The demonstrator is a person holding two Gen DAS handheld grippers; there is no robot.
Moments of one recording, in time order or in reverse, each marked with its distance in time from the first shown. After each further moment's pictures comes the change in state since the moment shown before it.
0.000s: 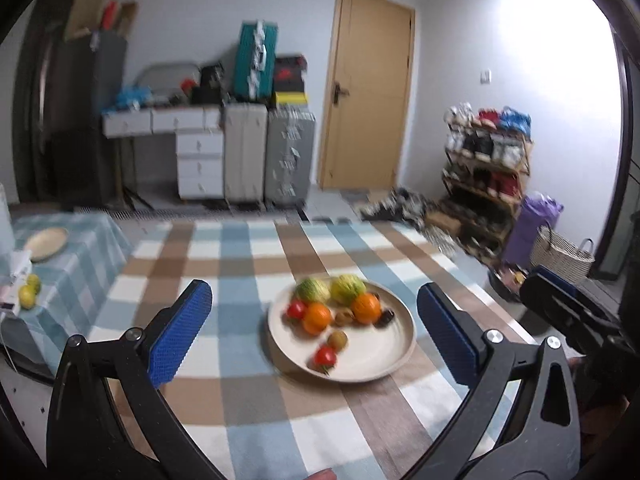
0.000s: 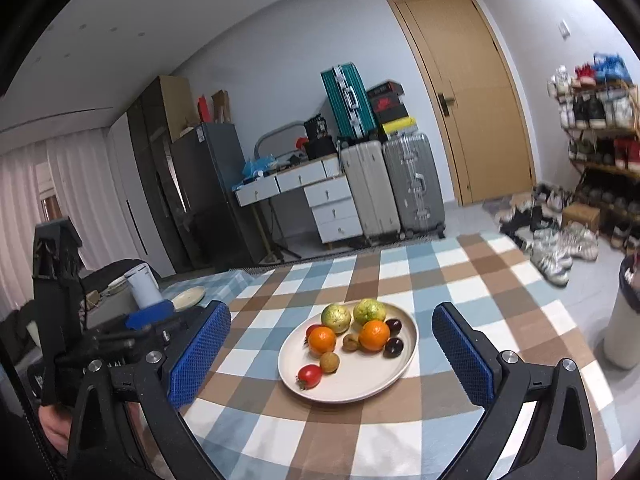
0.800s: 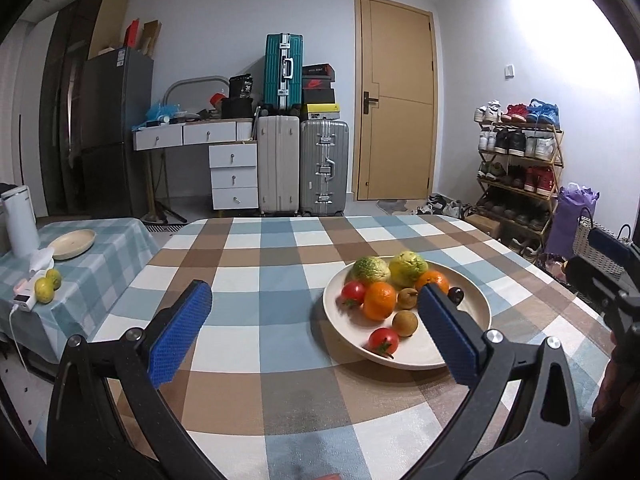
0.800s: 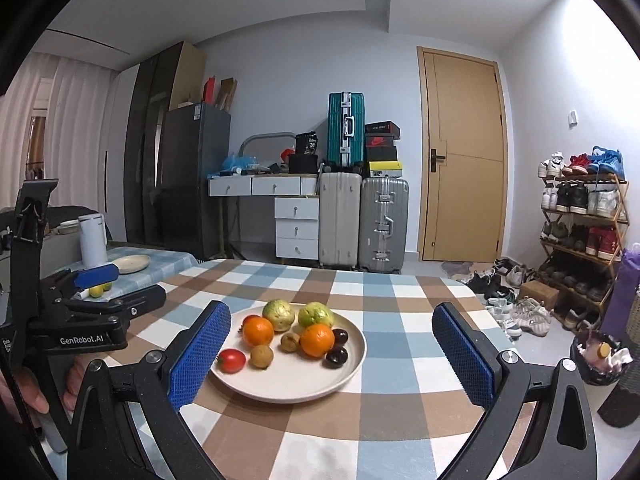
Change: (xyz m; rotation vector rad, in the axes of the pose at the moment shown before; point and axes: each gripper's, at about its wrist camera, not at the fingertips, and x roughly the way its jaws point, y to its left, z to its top) left arm 0.054 0.031 -0.075 0.026 -0.030 0.123; right arm 0.036 0.000 -0.052 -0.258 -0.067 -0.158
